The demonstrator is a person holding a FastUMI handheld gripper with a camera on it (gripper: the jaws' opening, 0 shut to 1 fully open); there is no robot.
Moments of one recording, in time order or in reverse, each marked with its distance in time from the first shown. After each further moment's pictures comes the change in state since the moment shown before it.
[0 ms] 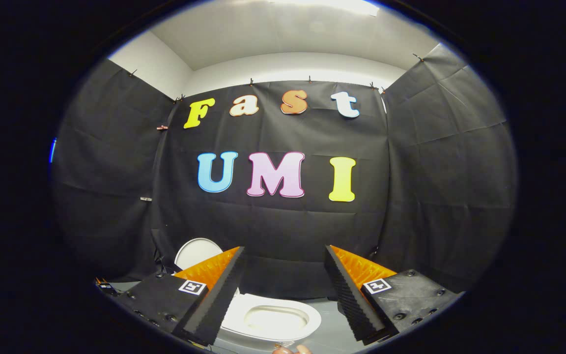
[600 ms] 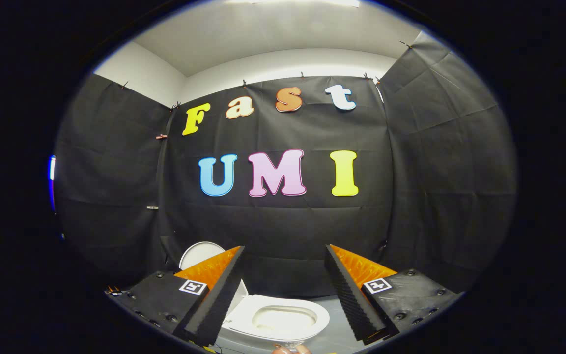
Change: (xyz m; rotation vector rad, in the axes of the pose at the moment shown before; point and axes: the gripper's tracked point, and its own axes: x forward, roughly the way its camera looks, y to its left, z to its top) arm 0.010 -0.026 -0.004 0.082 0.019 0.026
